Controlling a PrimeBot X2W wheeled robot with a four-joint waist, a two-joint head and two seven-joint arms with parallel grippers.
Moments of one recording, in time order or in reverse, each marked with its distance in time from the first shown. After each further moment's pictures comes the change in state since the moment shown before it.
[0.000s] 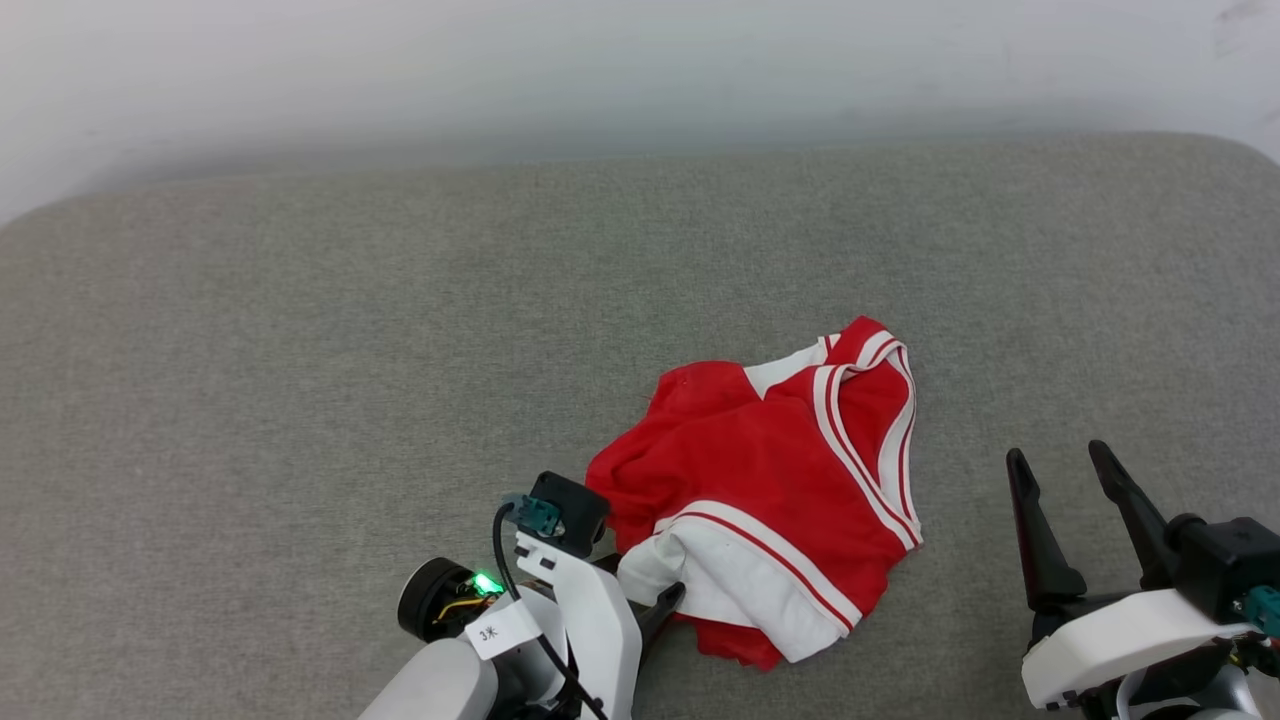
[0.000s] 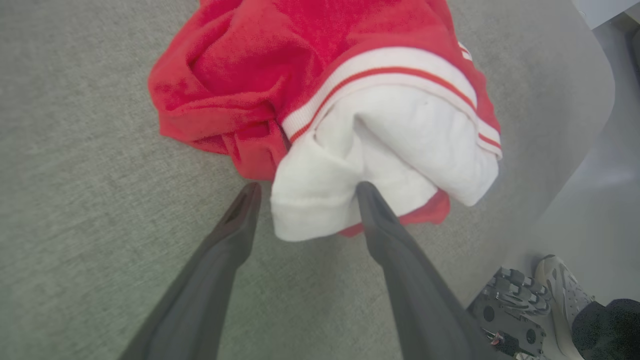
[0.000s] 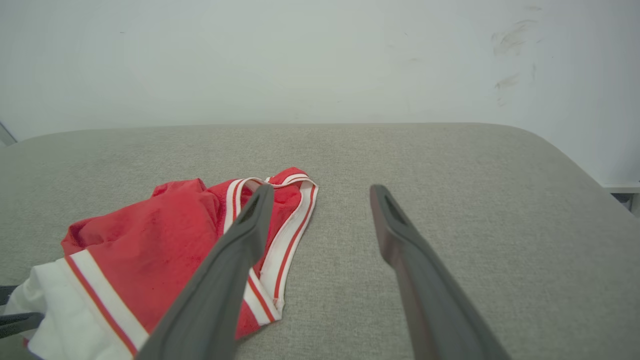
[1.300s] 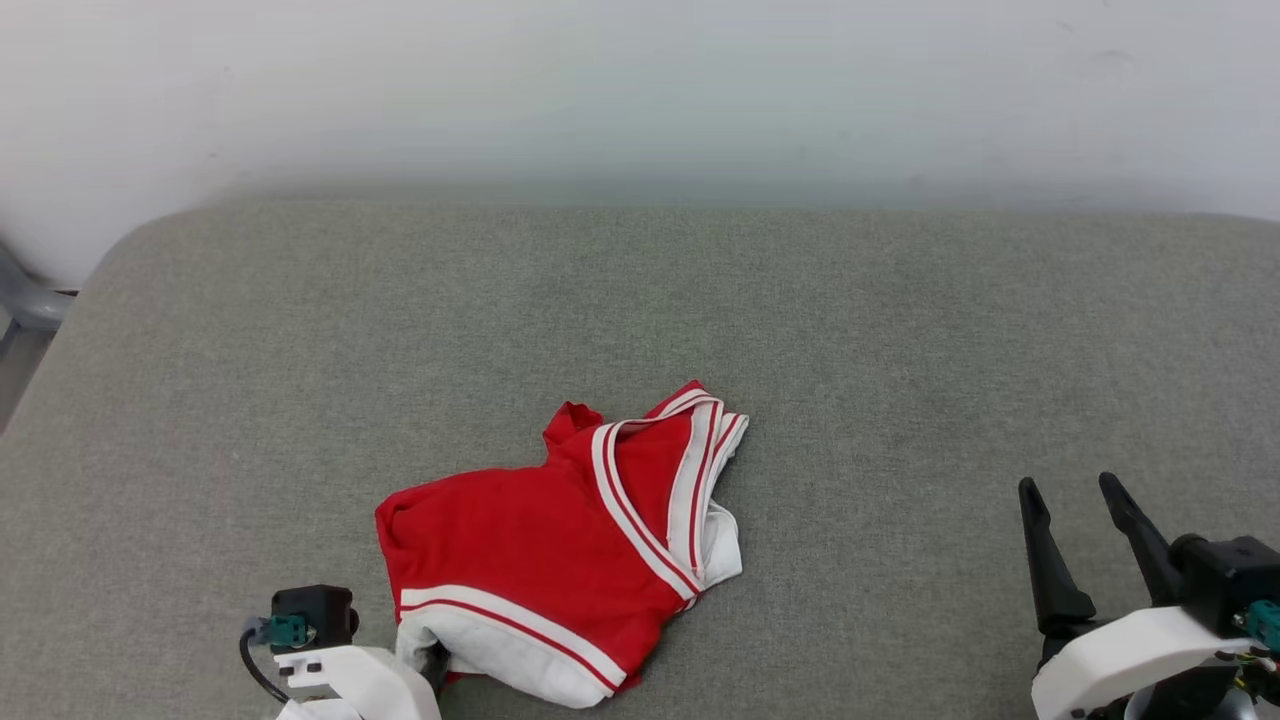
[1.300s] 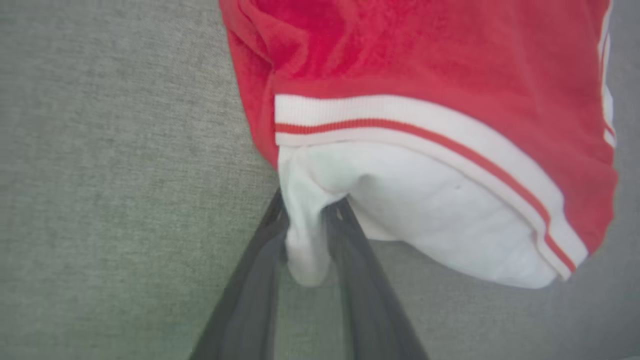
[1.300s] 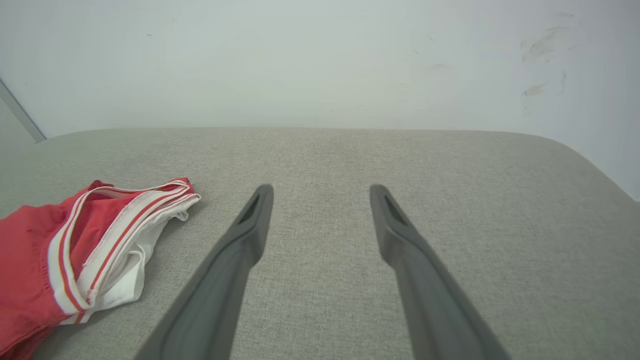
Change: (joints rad) left arm 0.246 0.101 0.255 0.062 -0.128 0.171 -0.176; right arm 0.015 0.000 -0.024 0.046 0.004 0.000 0.008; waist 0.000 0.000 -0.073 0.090
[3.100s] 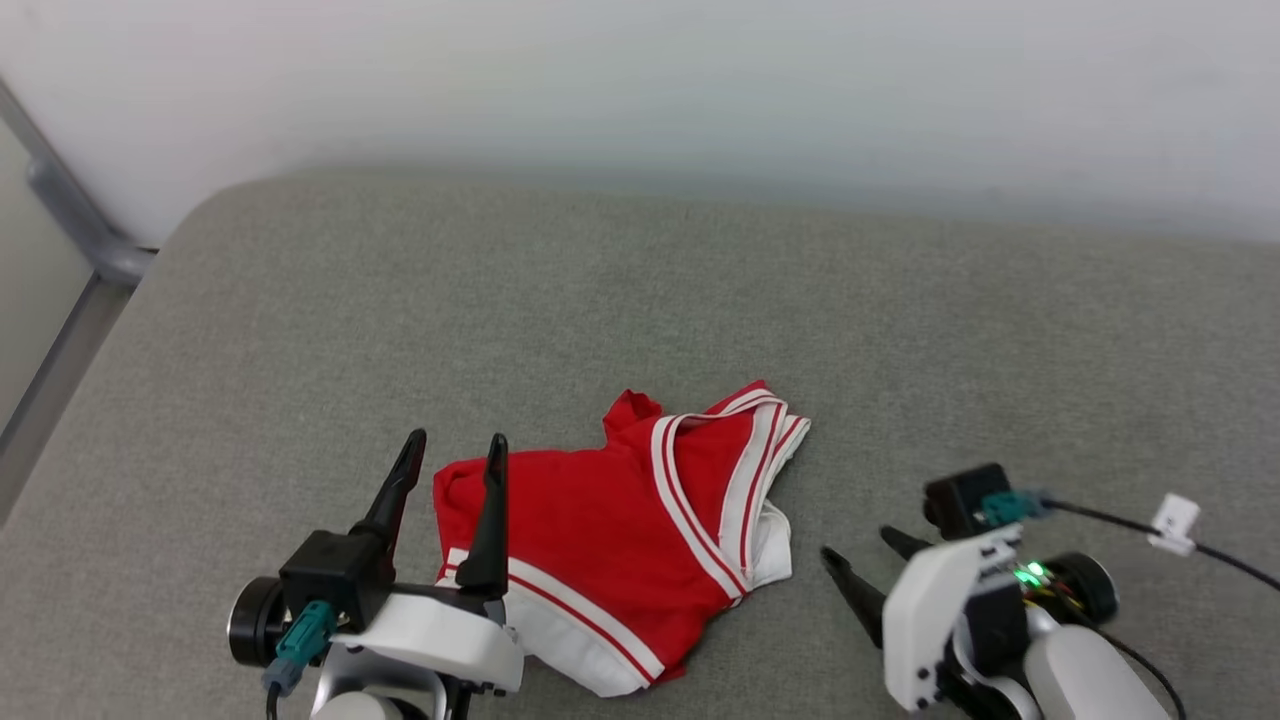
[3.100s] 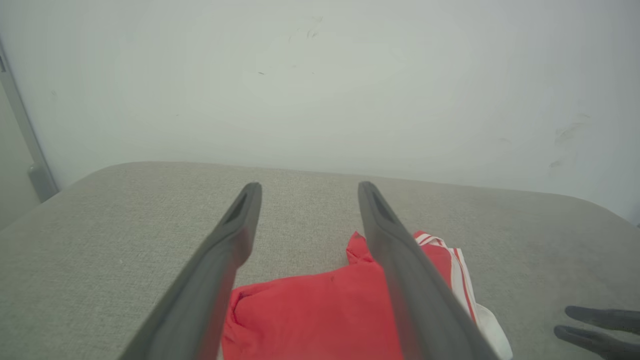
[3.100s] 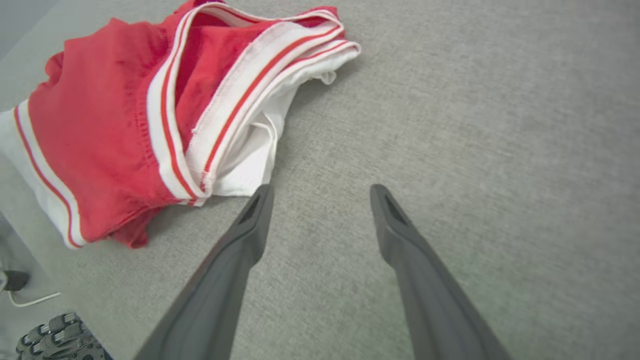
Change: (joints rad) left arm -0.062 -0.064 -0.057 -0.203 0.253 0.054 -0.537; right arm -0.224 -0.095 0.335 0.330 0.201 0.000 0.366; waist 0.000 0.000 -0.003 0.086
